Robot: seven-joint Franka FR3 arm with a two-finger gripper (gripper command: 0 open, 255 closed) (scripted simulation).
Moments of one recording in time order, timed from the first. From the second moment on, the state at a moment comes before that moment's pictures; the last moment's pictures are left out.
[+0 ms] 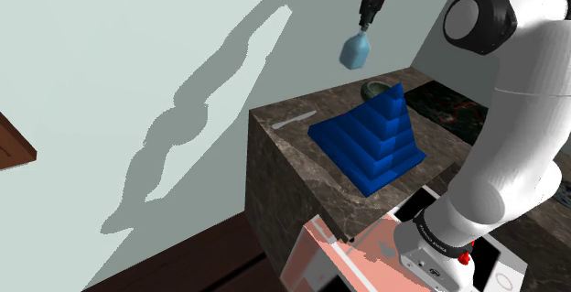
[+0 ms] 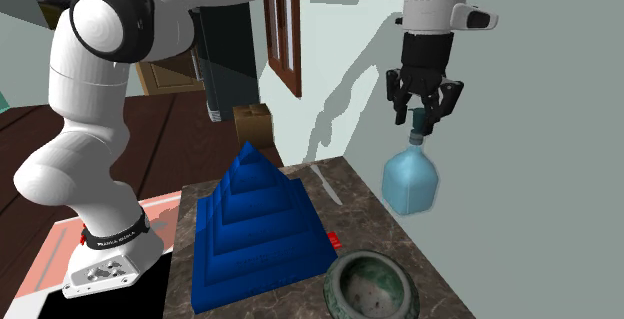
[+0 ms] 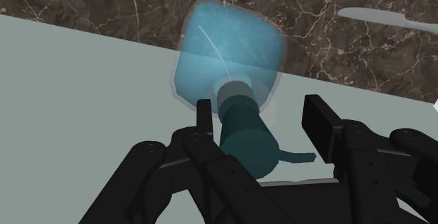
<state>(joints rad) -0.27 0.45 -0.26 -1.10 0.08 1.57 -0.63</state>
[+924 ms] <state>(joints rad) -0.39 0.29 -0.33 -1.13 0.07 1.45 -0.83</state>
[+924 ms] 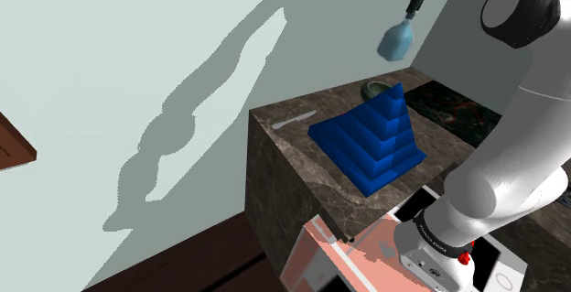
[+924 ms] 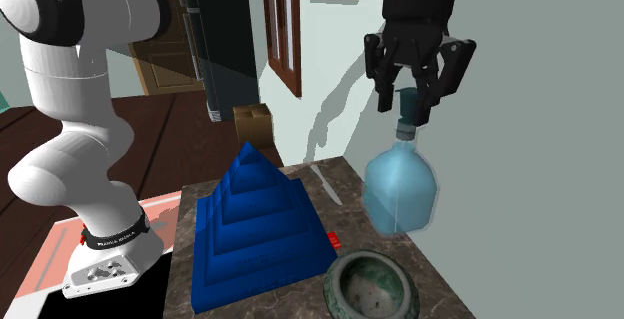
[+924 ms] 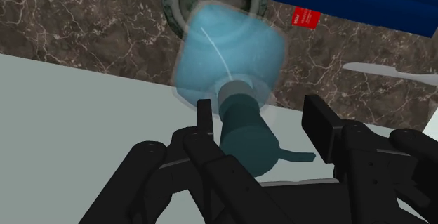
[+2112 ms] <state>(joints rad) -0.39 0.17 -0.34 -1.46 0.04 1.67 -0.86</state>
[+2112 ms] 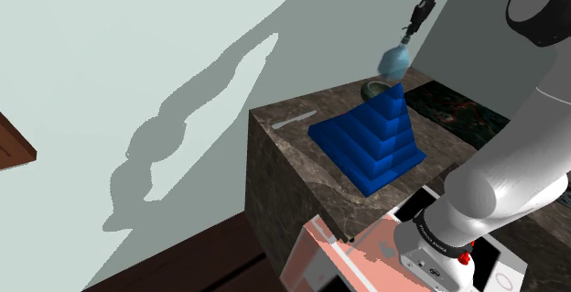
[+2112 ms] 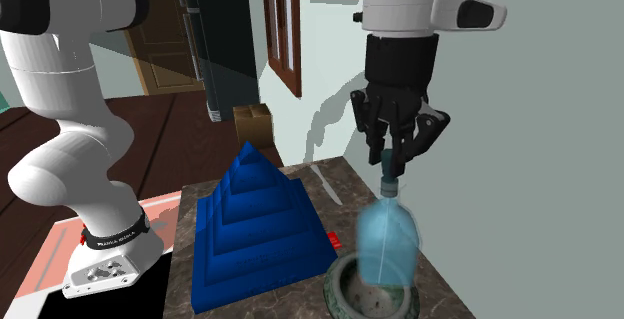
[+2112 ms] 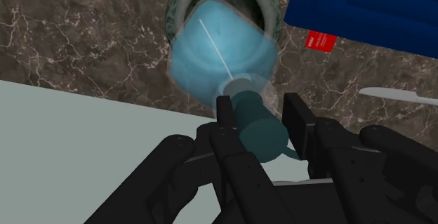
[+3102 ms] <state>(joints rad) -0.39 0.15 -0.34 -1.67 0.03 1.86 -0.86</state>
